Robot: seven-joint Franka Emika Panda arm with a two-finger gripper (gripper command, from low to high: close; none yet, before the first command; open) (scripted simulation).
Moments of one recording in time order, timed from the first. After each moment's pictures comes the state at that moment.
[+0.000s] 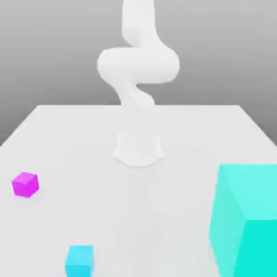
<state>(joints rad) 0.01 -0.71 -0.03 -2.31 0.02 2.33 0.77</state>
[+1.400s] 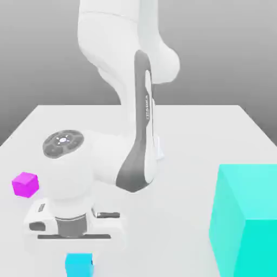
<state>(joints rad) -0.03 0.37 -0.20 -2.40 0.18 2.75 0.39</state>
